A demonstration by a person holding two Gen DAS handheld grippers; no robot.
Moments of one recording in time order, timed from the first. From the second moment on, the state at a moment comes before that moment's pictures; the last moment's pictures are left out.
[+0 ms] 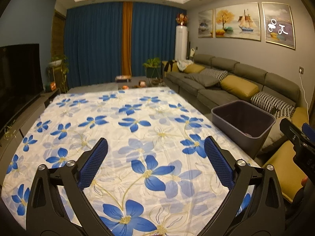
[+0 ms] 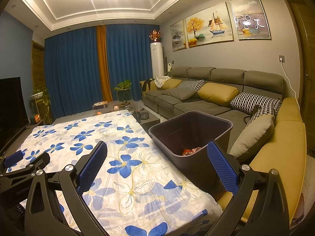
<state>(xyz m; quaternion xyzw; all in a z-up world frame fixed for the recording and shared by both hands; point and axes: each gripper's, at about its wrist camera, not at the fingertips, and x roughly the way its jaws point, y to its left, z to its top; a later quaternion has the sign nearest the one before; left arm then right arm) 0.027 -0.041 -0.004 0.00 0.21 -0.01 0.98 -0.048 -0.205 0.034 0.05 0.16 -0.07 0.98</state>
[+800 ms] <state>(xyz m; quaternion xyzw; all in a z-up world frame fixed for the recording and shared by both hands) 0.033 -0.042 -0.002 0.01 0.22 -0.01 0.97 -0.049 -0.206 0.036 0.05 0.16 -0.07 0.98</state>
